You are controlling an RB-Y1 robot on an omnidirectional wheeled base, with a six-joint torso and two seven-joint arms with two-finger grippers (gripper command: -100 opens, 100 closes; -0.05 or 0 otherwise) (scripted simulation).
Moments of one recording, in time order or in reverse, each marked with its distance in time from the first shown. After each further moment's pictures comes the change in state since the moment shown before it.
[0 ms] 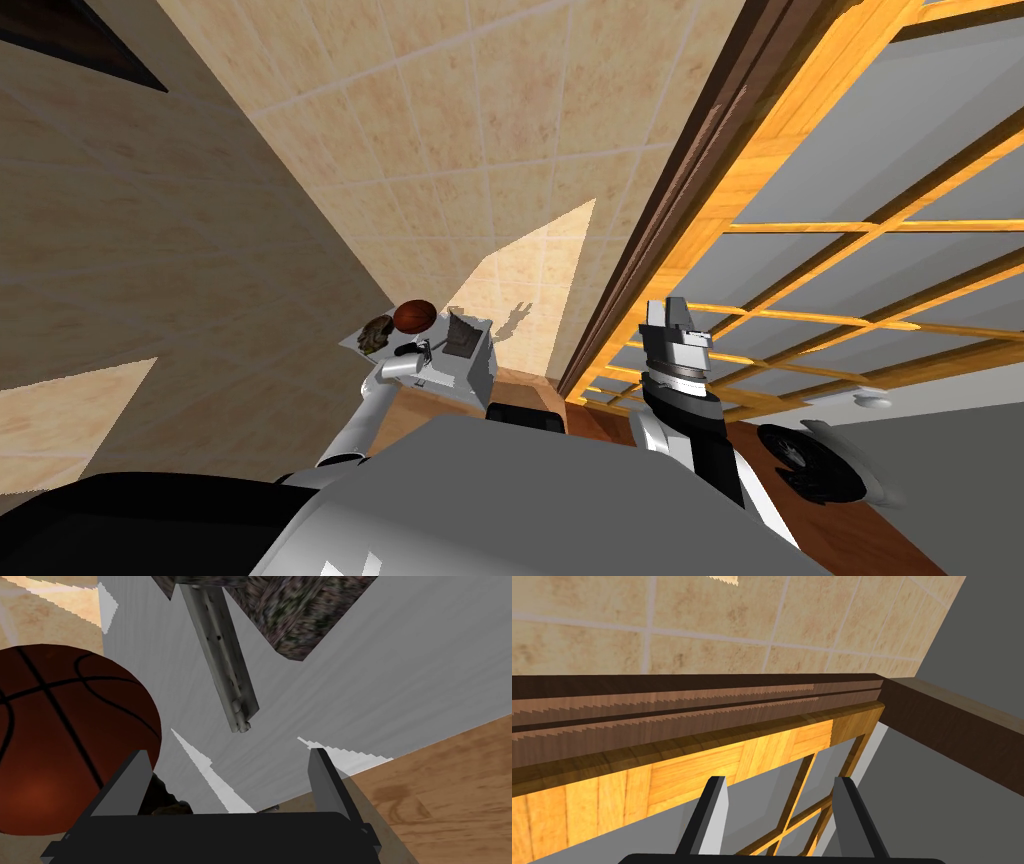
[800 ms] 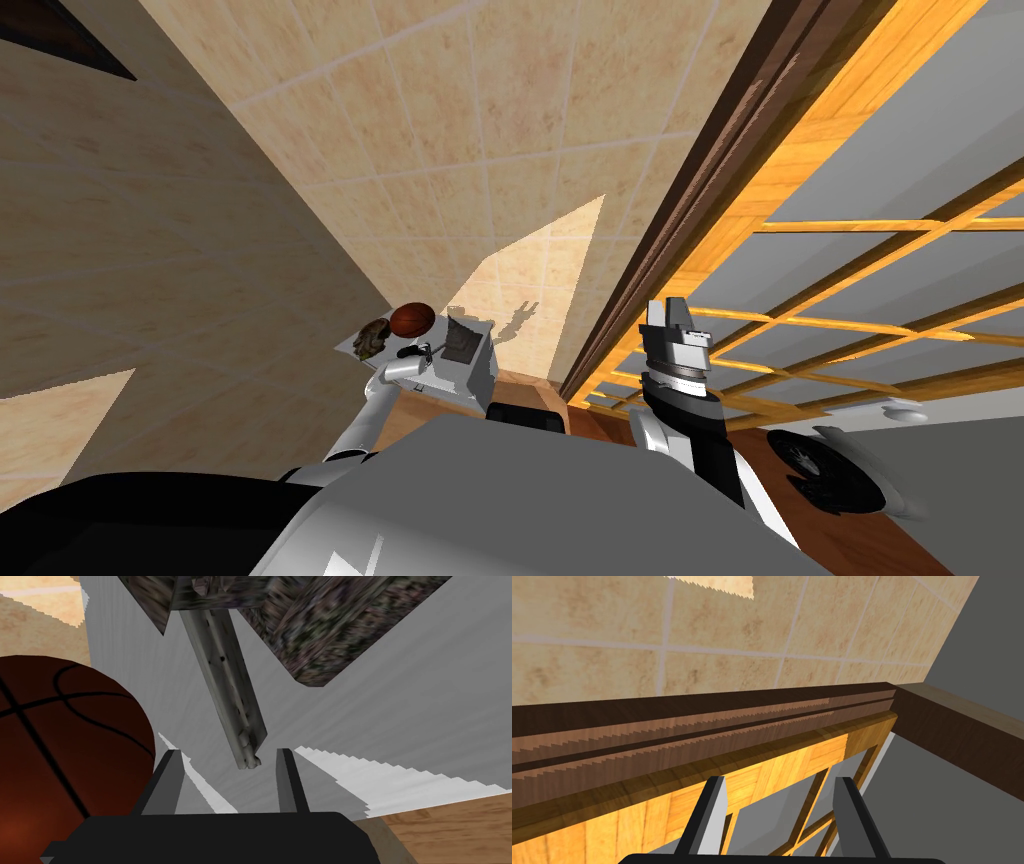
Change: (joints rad) left arm -0.022 -0.013 -0.004 0.081 -0.011 -0.042 -0.004; right arm 0.000 0.000 0.000 0.000 0.000 0.000 0.000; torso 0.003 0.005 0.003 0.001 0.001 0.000
